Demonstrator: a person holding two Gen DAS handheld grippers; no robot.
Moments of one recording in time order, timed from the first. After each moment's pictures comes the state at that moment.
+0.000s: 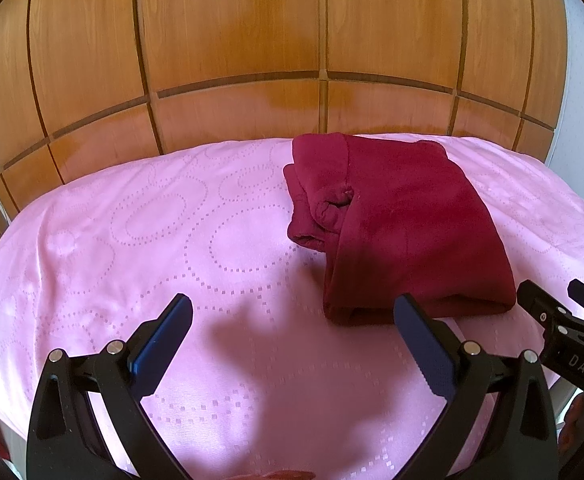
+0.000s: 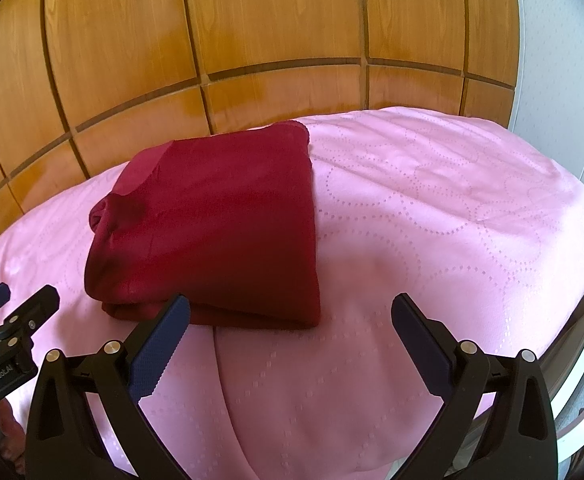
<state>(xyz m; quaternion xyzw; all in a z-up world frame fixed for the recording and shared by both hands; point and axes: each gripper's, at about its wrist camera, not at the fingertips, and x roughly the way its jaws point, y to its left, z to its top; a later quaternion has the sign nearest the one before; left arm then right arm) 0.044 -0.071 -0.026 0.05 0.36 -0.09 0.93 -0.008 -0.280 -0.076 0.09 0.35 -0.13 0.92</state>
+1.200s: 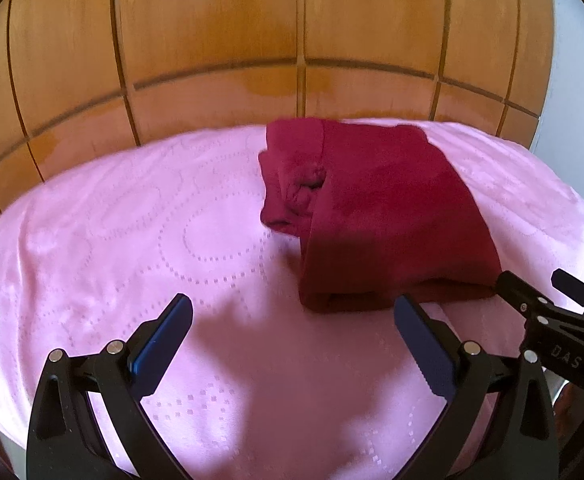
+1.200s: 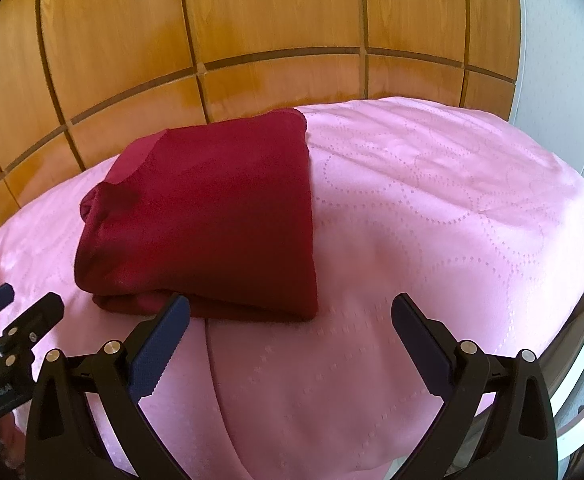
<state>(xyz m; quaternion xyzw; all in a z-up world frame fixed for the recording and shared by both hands) 0.049 -0.086 -0.038 0.05 0.38 -0.12 0.91 0.001 -0.290 -0.086 0.09 0.37 -0.13 0.92</state>
